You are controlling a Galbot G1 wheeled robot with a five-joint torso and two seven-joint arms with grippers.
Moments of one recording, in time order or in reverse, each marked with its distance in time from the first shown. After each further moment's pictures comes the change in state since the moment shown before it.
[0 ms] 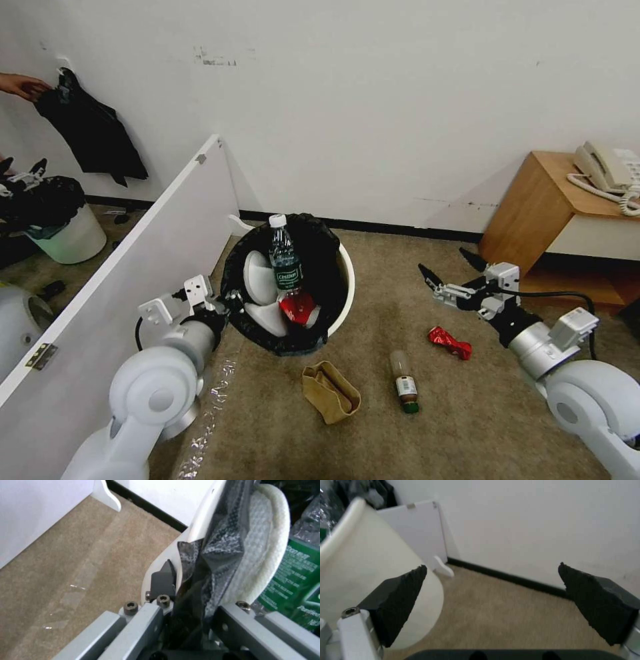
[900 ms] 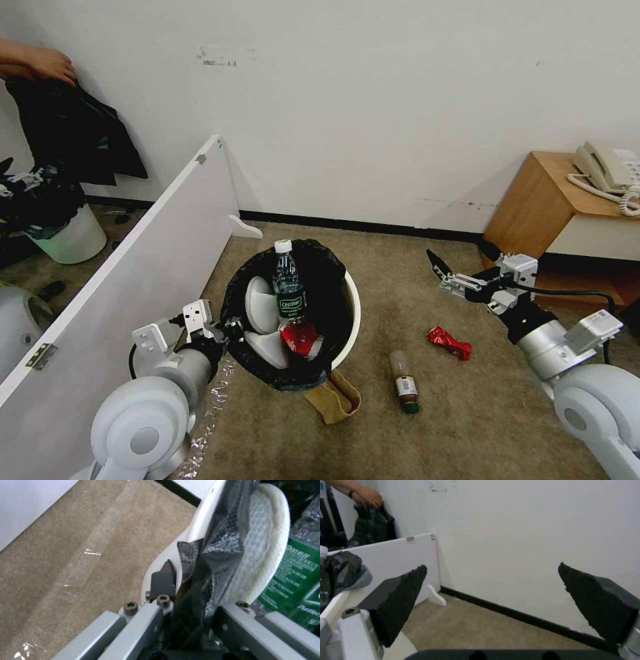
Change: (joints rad) left arm 0.164 0.008 -0.040 -0.128 -0.042 0.064 -0.067; right arm -0.030 0.094 0.081 0.084 -0.073 0.029 -0.001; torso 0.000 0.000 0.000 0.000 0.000
